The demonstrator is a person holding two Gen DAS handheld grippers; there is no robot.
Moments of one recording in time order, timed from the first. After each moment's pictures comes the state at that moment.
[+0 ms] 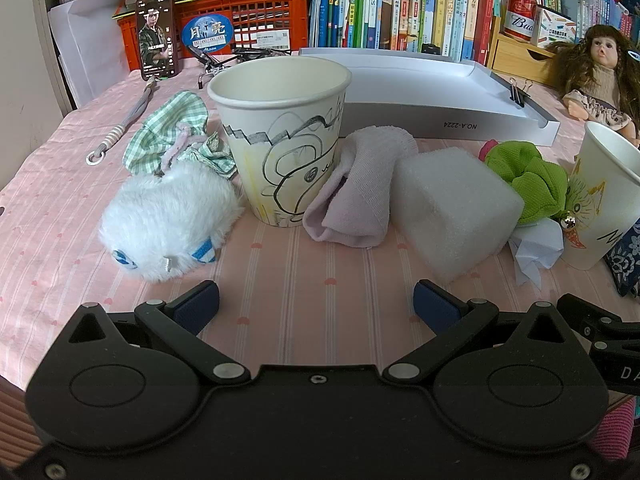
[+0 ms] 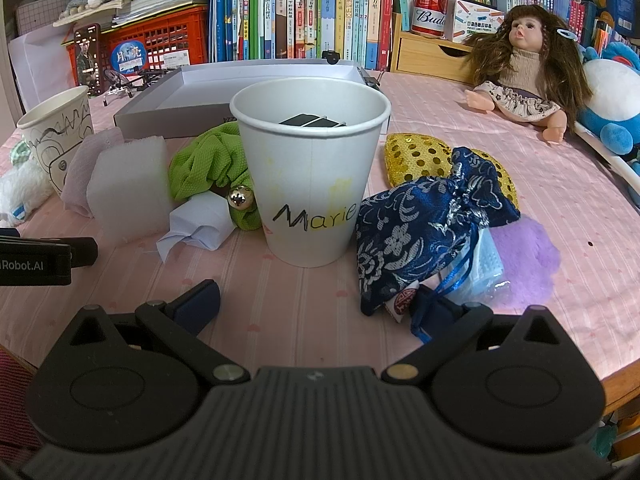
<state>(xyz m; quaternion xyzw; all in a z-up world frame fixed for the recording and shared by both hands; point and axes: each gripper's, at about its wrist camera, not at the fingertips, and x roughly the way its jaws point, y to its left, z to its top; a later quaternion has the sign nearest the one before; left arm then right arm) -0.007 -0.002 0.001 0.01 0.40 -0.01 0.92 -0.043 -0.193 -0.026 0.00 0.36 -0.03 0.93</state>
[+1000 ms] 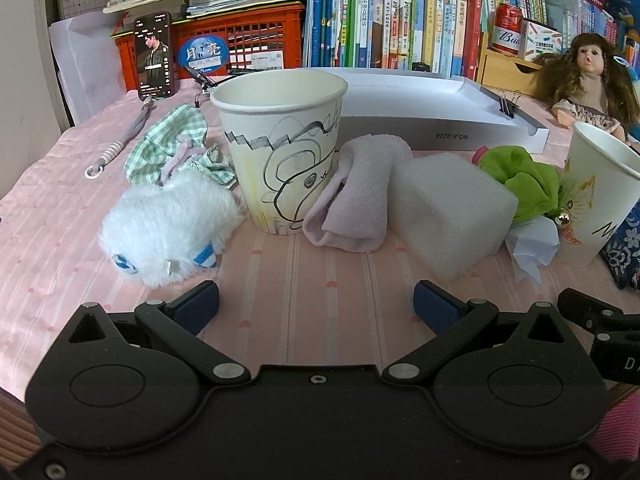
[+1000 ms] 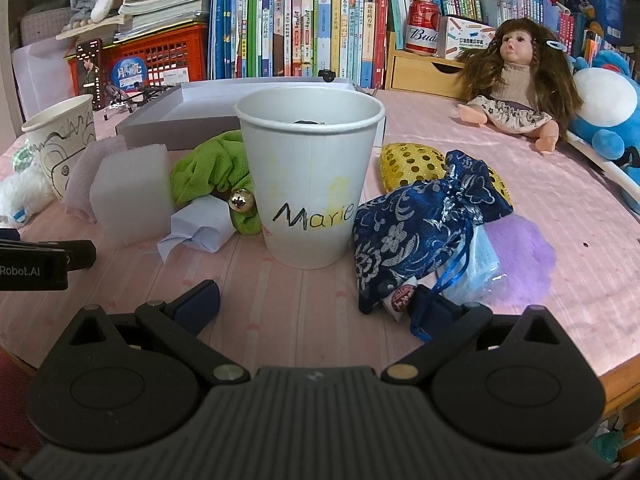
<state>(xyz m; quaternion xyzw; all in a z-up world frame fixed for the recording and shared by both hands) -0.018 -0.003 -0.004 0.01 0.36 -0.02 0.93 -0.053 -0.193 -0.029 0.00 0.33 -0.04 0.94</state>
